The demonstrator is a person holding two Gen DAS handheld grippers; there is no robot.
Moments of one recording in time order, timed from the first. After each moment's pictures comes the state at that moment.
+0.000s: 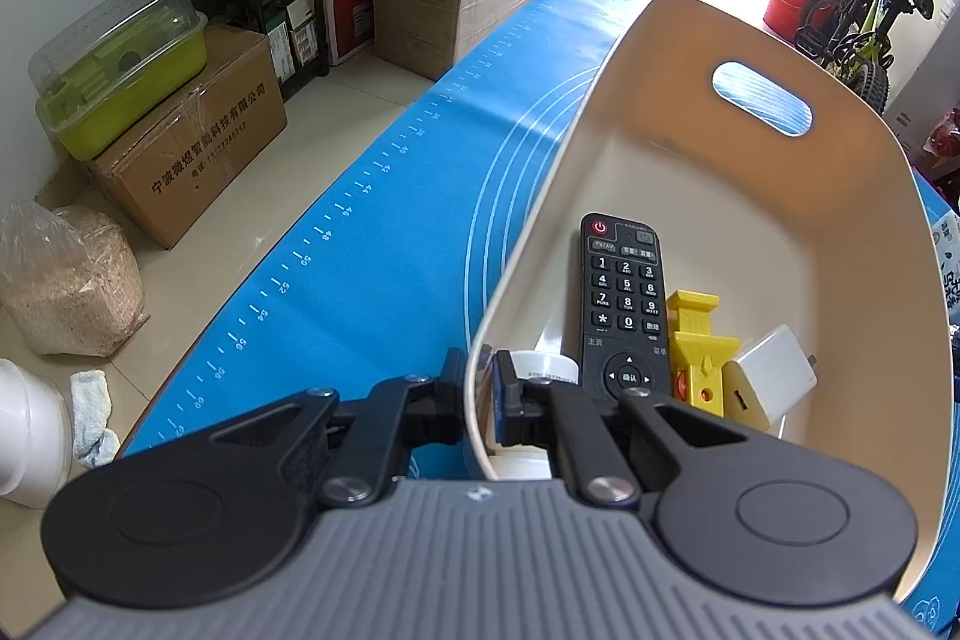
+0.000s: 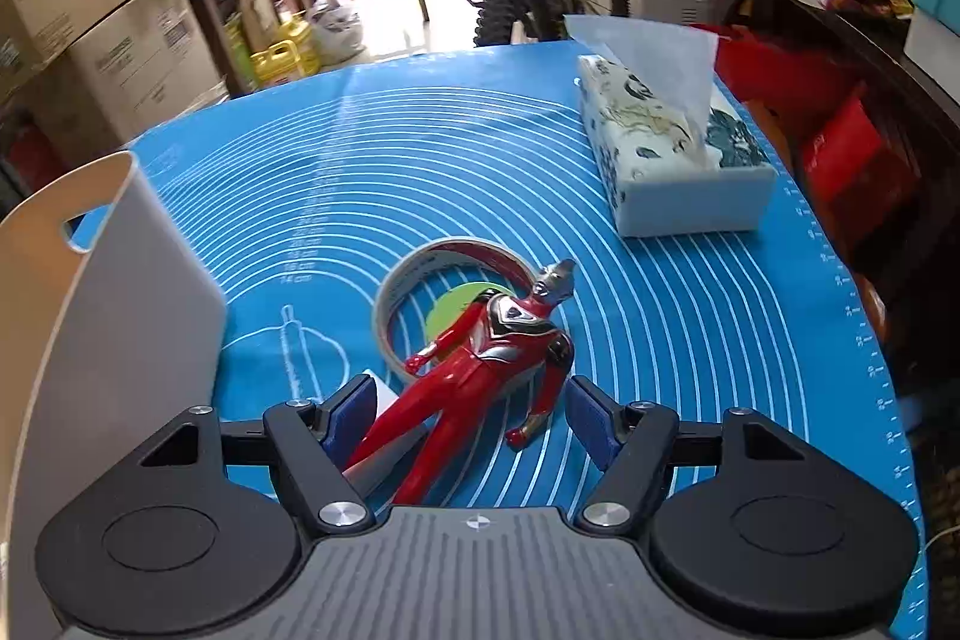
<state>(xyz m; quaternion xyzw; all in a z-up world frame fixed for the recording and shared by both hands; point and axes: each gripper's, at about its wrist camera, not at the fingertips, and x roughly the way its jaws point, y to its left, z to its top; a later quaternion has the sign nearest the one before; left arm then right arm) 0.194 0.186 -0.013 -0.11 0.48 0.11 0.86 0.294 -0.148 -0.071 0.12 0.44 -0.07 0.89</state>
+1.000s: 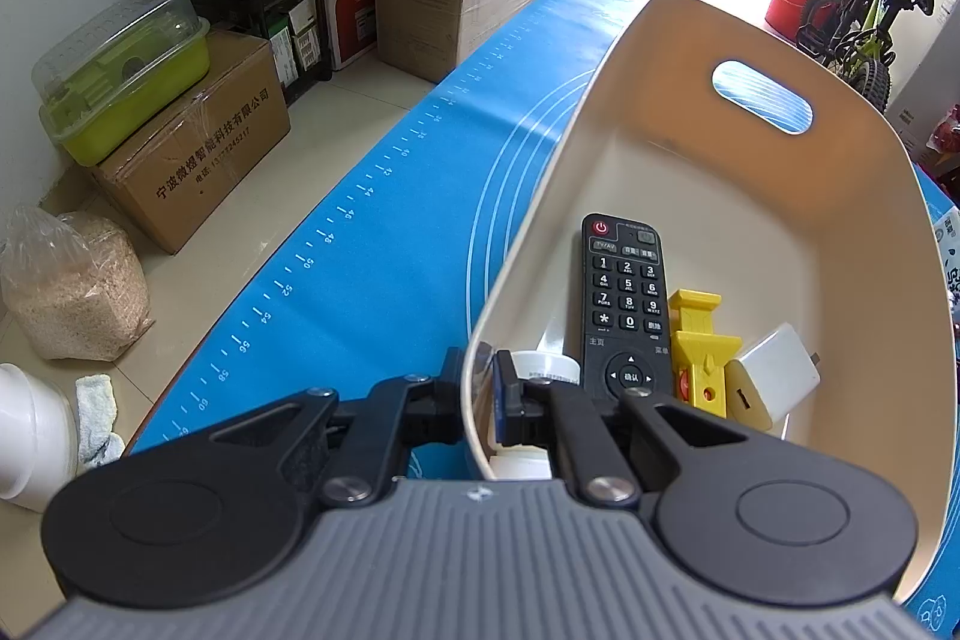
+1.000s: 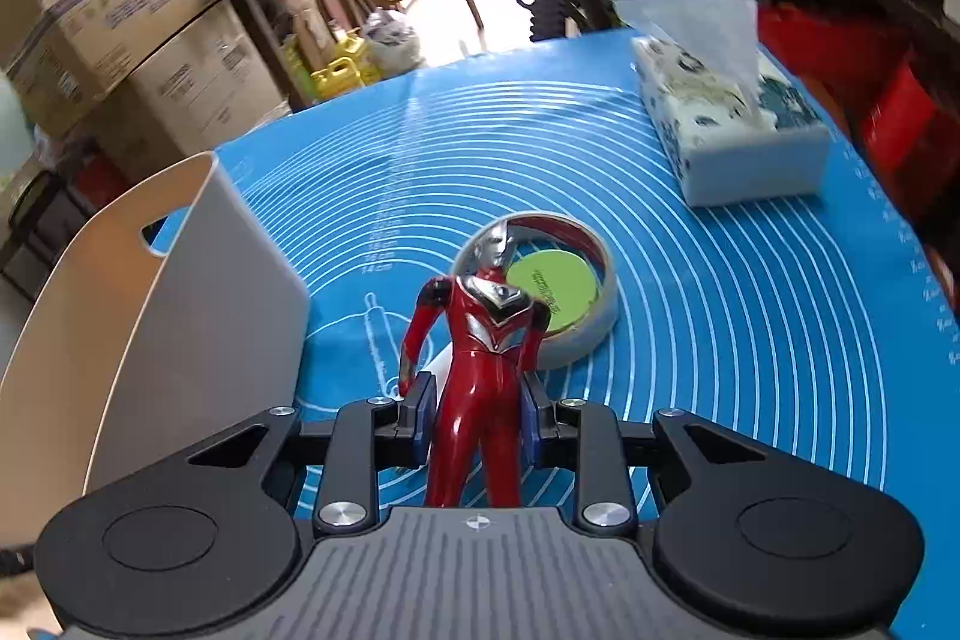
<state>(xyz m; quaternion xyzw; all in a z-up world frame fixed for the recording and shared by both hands) 0.194 0.183 -0.013 -0.10 0.48 0.12 0.87 0.275 -0.142 -0.068 0.16 0.42 0.01 0.89</state>
